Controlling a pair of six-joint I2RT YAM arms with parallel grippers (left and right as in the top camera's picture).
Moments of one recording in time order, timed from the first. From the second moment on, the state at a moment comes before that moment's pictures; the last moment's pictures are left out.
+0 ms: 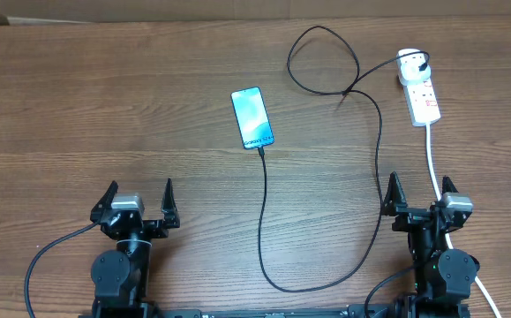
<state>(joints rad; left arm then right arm) -0.02 0.11 0.05 -0.02 -0.04 -0.05 -0.13 0.01 0.02 -0.03 -0.06 0.10</state>
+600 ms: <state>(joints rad) 0.01 0.02 0.01 -0.04 -0.05 -0.05 -0.13 0.01 0.02 -0.03 -0.06 0.10</state>
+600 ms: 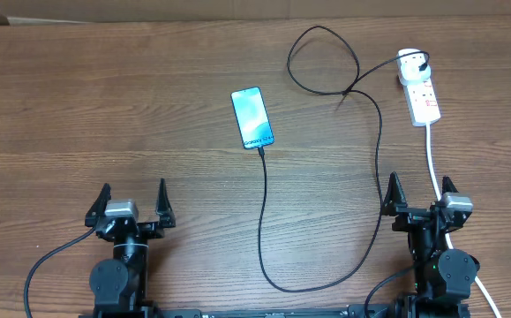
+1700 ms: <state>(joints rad) 0.01 0.02 0.01 -0.08 -0.05 -0.05 -0.13 0.01 0.02 -0.03 -0.06 0.10</state>
